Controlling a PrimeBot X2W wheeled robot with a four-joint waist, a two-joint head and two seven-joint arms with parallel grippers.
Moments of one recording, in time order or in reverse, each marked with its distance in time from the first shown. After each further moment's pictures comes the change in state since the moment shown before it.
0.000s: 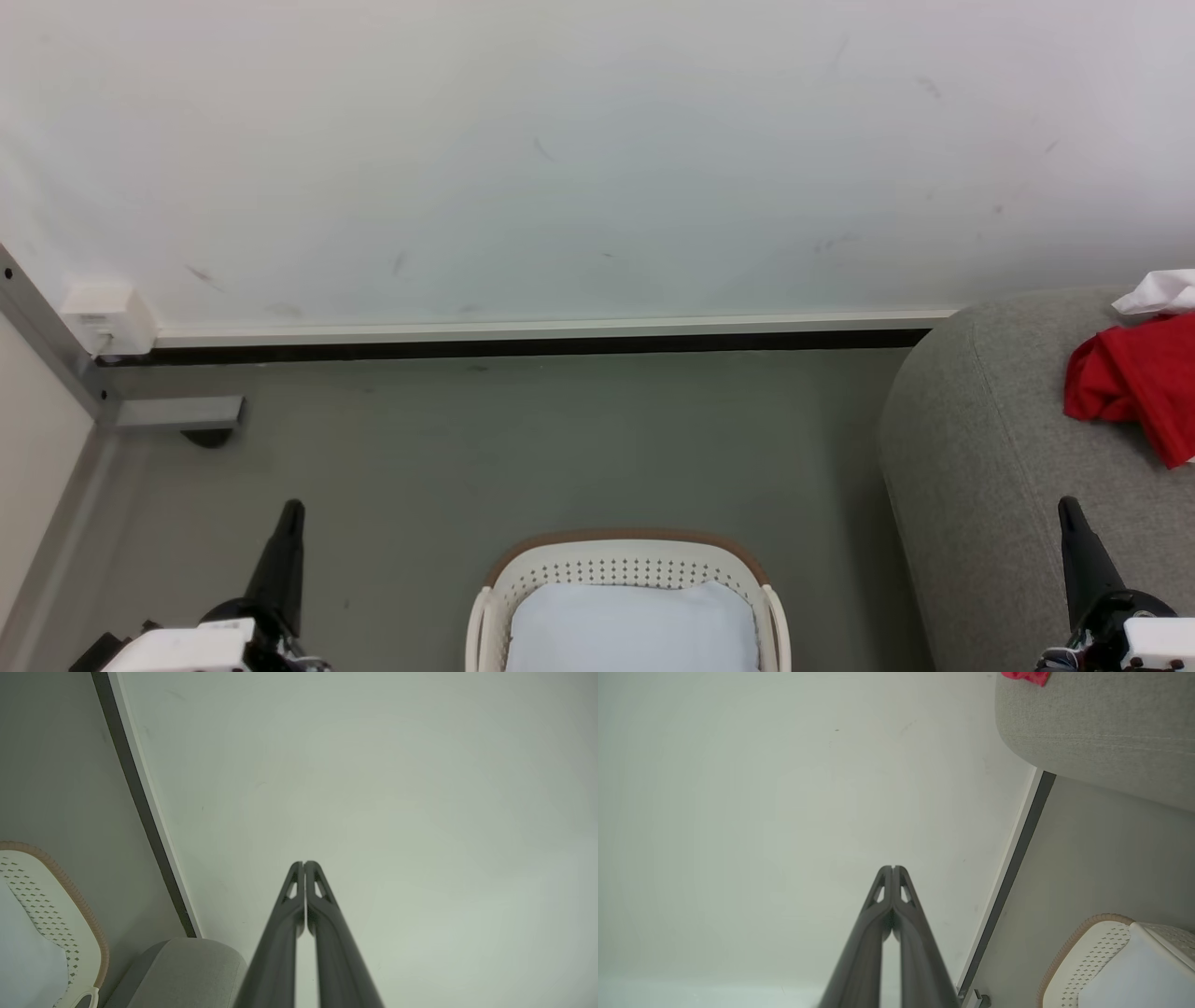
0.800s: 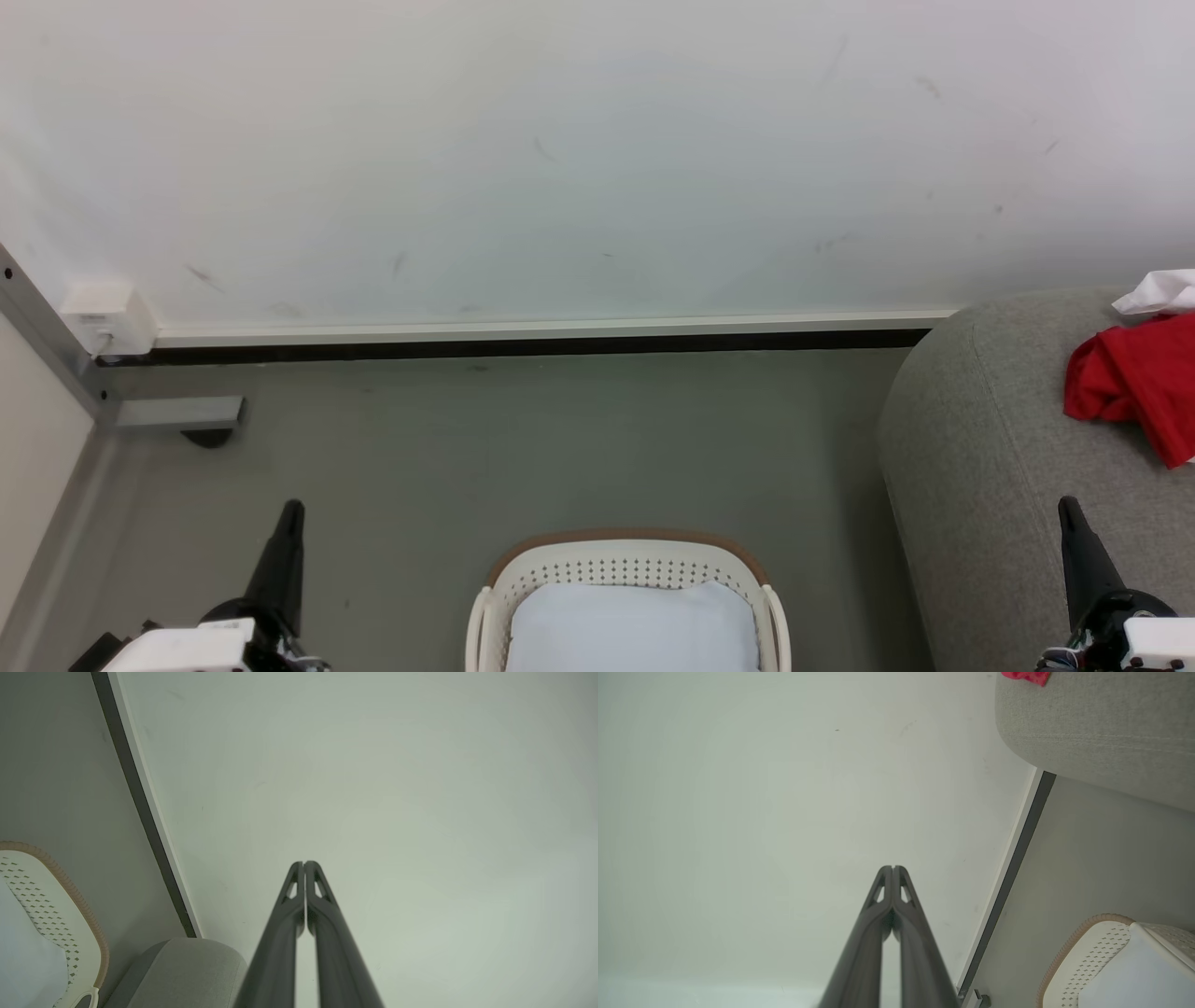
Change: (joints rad) left arm 0.000 0.000 0.000 0.000 0.000 0.000 0.000; right arm 0.000 0.000 0.000 0.000 0.000 0.000 0.000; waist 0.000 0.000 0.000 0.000
